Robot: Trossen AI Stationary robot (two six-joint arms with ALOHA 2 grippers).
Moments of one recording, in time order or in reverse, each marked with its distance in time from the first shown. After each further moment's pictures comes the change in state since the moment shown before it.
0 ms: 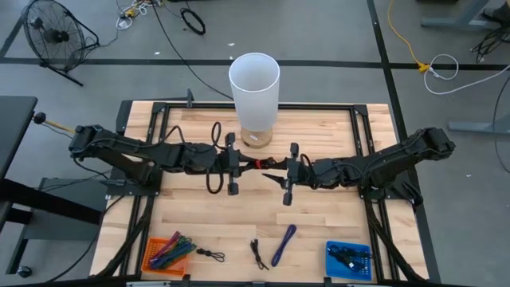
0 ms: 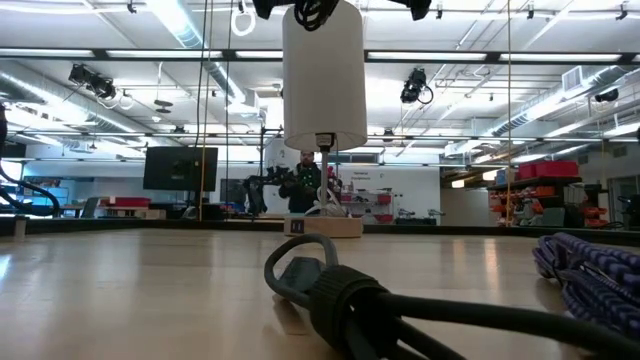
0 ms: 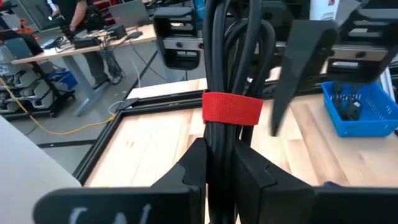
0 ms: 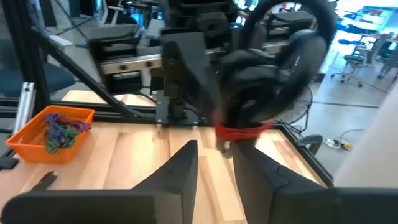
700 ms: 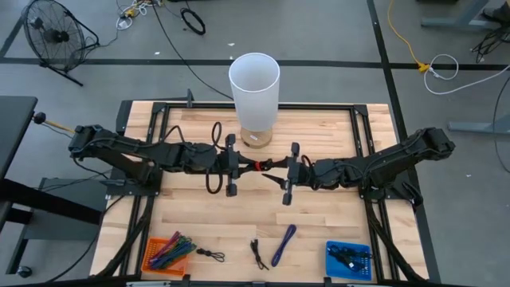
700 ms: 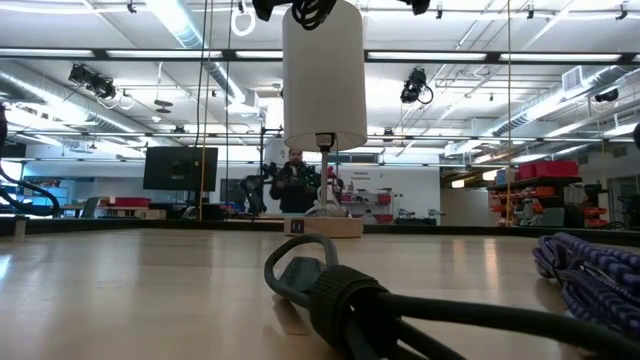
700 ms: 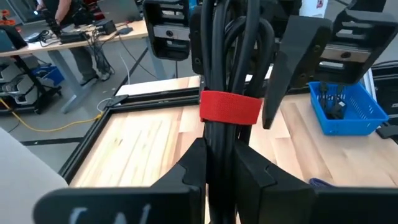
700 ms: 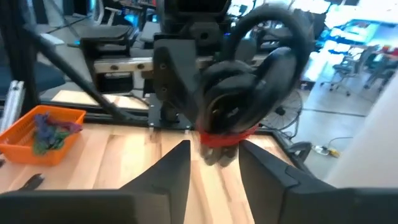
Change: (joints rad) left arm -0.008 -0.004 0.000 -0.026 0.047 -0.033; right arm -0.002 0.001 0.001 0.027 0.030 -0.051
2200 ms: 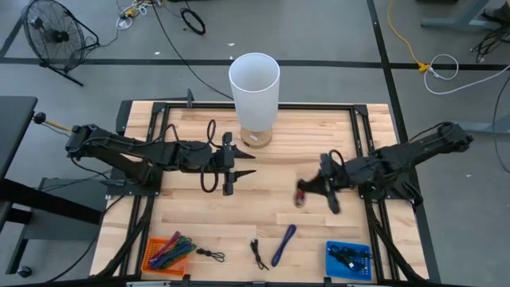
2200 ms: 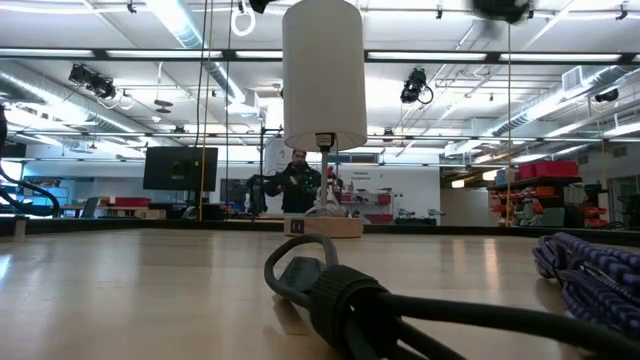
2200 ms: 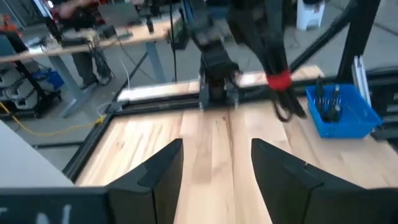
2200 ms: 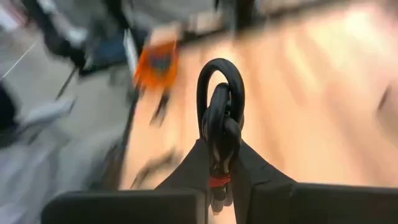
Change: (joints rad) left arm -0.002 -0.041 -0.002 -0.015 -0.001 0.008; right arm 0.097 -0.368 0.001 -0.705 -0.267 0.580
